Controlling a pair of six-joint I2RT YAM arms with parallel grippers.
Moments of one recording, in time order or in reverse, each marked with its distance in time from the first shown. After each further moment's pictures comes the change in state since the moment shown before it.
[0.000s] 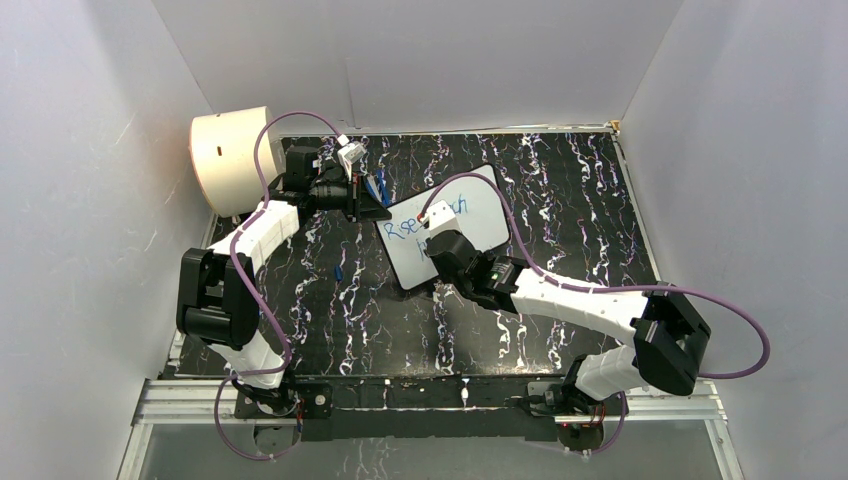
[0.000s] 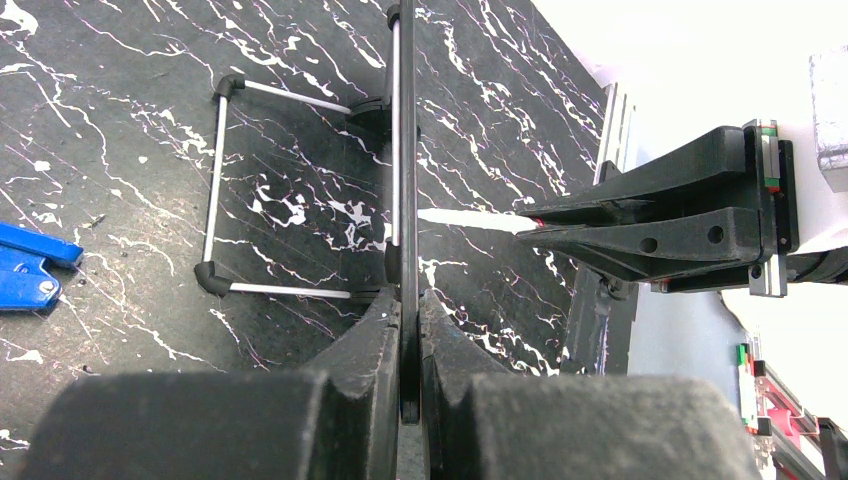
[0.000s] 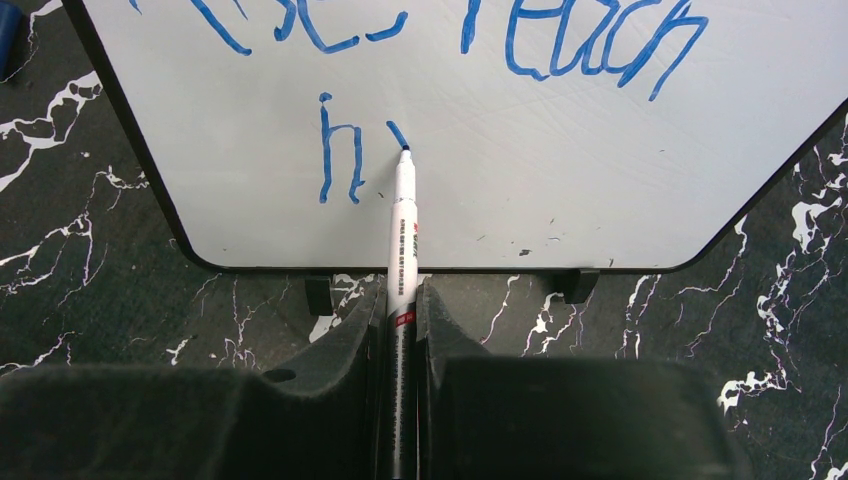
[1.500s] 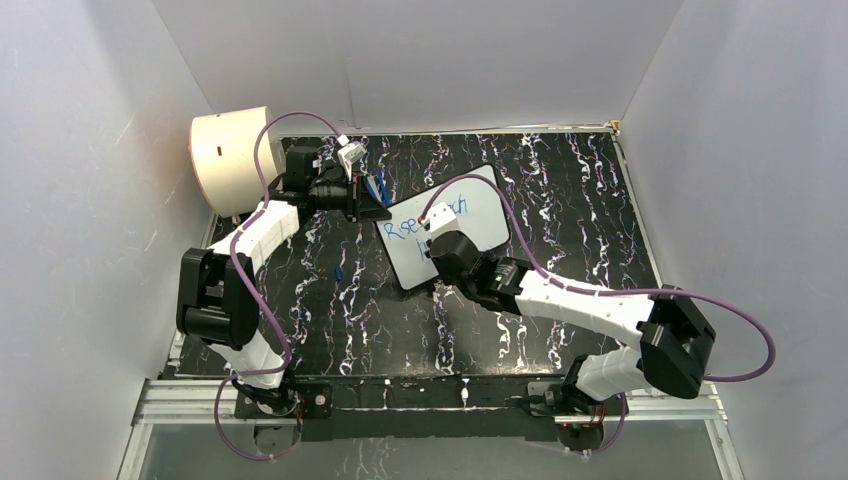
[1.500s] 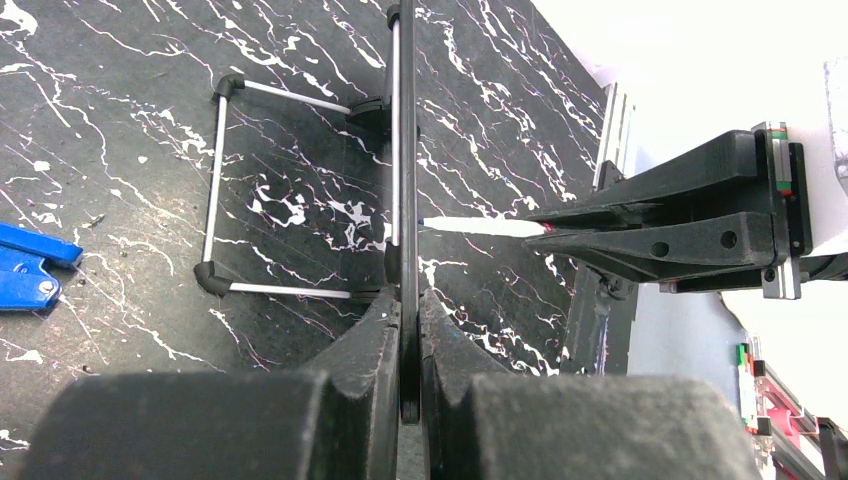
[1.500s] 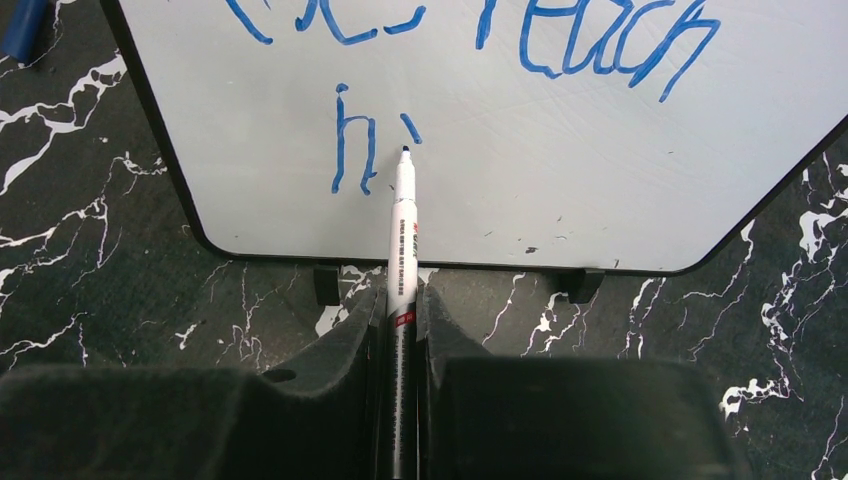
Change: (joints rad) left arm 0.000 0.000 0.000 0.000 0.000 0.000; right arm 0.000 -0.027 -0.013 -0.002 -0.035 -0.020
